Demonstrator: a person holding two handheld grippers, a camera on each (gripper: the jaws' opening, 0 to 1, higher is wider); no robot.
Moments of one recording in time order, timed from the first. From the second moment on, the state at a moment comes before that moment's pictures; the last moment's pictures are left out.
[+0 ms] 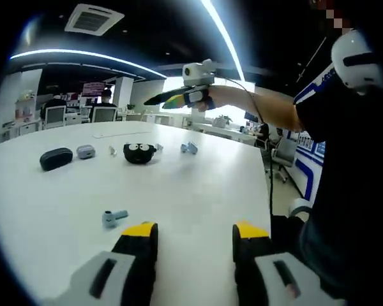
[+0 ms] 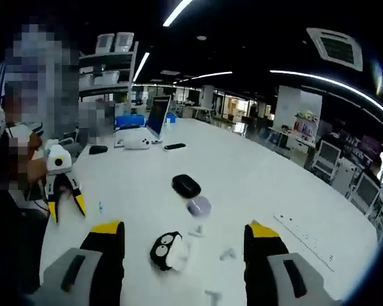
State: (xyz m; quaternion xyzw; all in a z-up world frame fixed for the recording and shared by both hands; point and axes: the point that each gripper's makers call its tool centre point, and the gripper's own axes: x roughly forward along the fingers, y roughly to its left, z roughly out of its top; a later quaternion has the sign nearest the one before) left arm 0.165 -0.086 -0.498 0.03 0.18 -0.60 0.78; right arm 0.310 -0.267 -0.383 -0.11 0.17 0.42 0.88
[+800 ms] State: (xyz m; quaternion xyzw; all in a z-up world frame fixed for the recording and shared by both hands) left arm 0.162 -0.129 -0.477 0.02 0.20 -0.59 0.78; right arm 0.158 -0.334 -0.447 0.05 0.14 0.30 0.94
